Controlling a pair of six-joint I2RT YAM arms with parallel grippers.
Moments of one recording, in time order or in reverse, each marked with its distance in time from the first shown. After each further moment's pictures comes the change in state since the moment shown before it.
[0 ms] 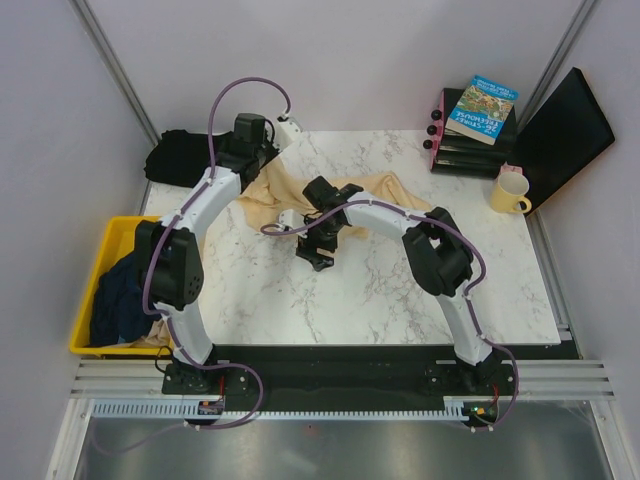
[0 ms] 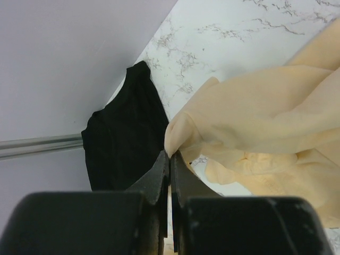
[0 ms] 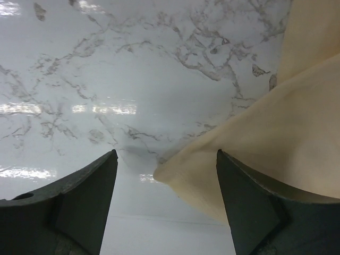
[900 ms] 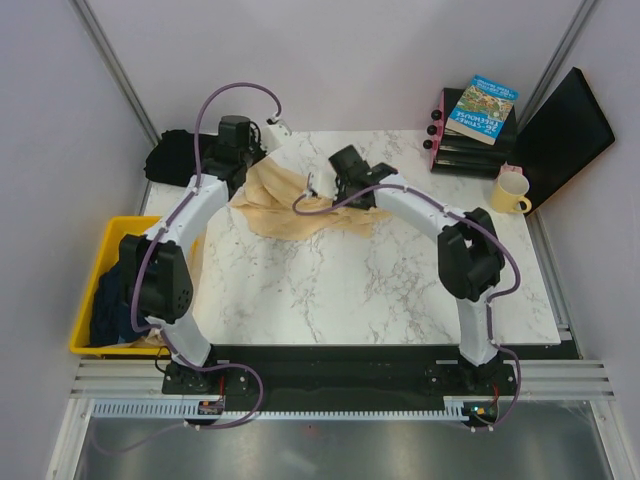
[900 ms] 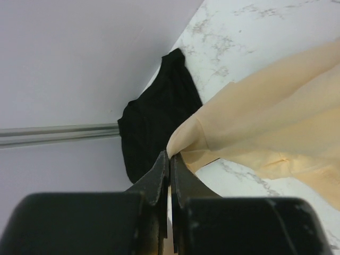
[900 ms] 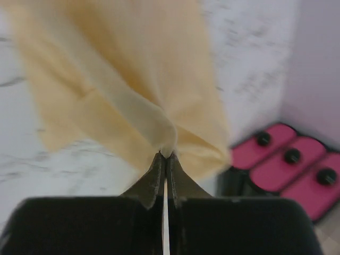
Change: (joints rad) left arm 0.037 -0.110 -0.104 0.050 -0.017 0.113; right arm -0.100 -0.167 -0.062 0.101 0.612 -0.116
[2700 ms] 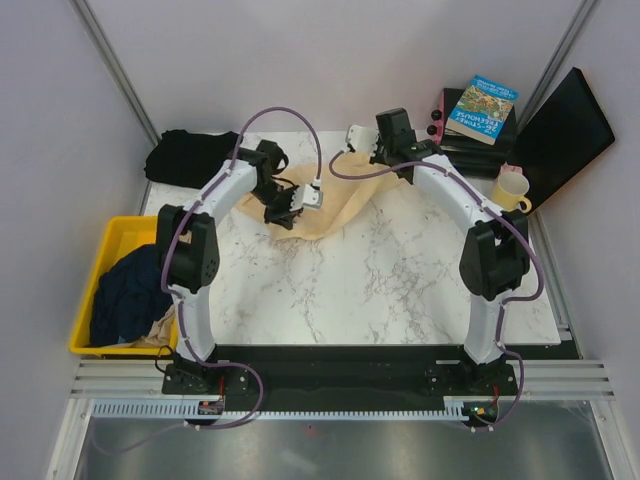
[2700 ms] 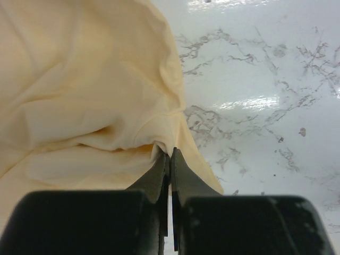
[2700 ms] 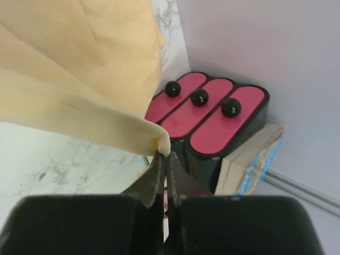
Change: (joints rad) left arm -0.056 0.247 0.233 -0.878 0.756 0.467; right arm -0.234 -0.098 0.089 0.170 0.143 -0.218
